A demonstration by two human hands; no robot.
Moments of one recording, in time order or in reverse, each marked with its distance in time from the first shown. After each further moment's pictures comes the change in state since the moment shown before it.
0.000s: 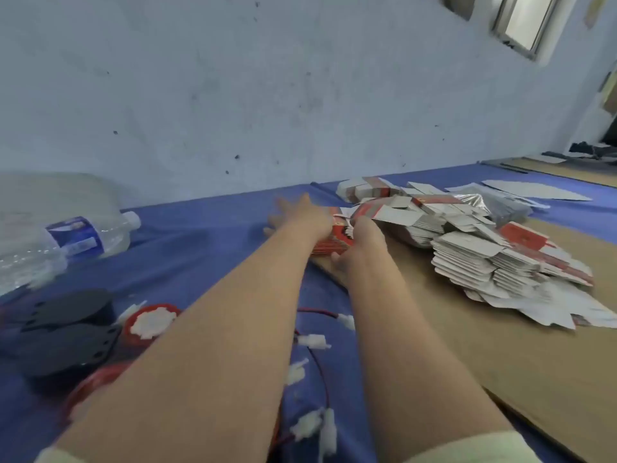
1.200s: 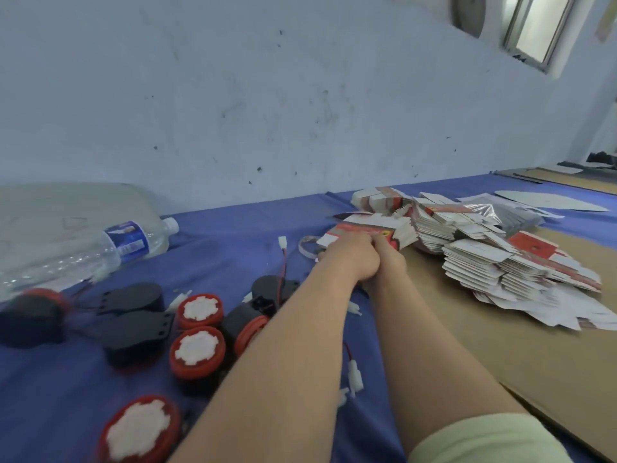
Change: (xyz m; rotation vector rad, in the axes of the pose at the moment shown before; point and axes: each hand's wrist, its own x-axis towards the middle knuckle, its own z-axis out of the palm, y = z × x) left_hand -0.069 0.012 0.010 -0.044 -0.184 0.290; right_hand -0.014 0.018 -0.026 -0.081 0.032 -0.091
